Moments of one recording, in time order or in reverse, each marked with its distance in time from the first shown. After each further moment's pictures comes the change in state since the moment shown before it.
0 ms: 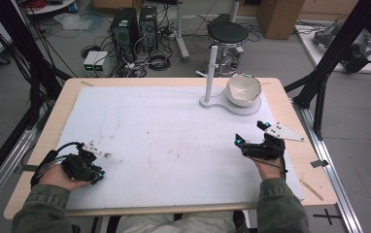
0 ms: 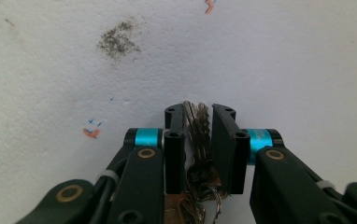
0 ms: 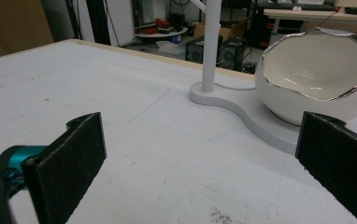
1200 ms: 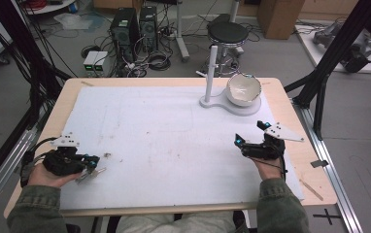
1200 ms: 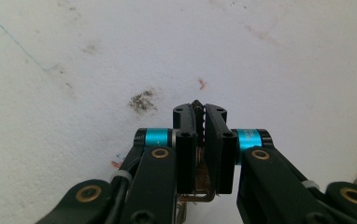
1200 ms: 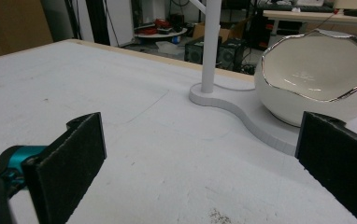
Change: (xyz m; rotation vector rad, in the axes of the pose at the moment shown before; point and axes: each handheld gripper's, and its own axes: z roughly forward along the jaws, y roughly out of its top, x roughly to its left) left arm 0.015 -0.015 -0.038 -0.340 -0.066 -0.050; right arm 0.000 0.000 0.000 -0.004 -0.005 -0.013
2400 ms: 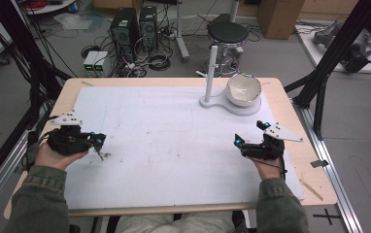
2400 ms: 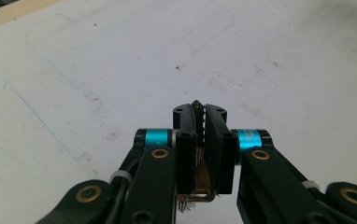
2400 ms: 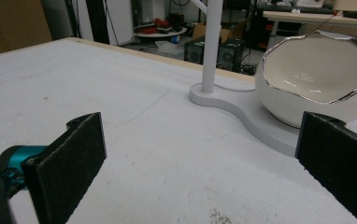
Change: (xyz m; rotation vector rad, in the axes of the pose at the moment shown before) left arm 0.000 0.063 -0.007 -0.114 0.023 0.054; right arm 0.002 0.000 0.000 0.003 -0.002 -0.010
